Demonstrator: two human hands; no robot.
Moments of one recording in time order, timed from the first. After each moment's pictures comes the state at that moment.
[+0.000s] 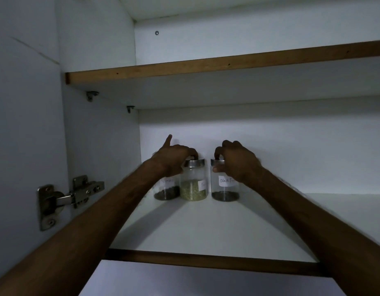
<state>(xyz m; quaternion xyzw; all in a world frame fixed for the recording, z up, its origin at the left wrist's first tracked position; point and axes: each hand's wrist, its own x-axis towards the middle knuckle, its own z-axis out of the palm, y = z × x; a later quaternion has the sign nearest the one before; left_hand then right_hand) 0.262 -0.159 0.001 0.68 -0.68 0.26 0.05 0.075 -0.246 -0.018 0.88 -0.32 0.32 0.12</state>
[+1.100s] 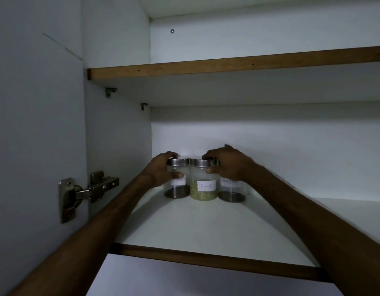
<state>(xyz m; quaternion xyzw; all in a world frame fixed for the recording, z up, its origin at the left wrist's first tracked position) 0.319 -0.134 -0.041 0.70 -0.58 0.05 0.41 0.114 -0.246 -0.013 0.94 -0.22 0.26 0.05</state>
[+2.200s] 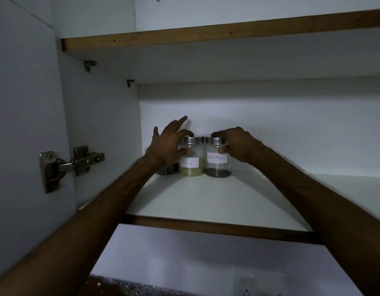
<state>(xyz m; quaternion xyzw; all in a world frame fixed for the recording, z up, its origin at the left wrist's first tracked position) 0.261 -0.145 -0.040 0.69 -0.64 0.26 0.23 0.067 -0.258 -0.024 0.92 -0.30 0.26 0.04</state>
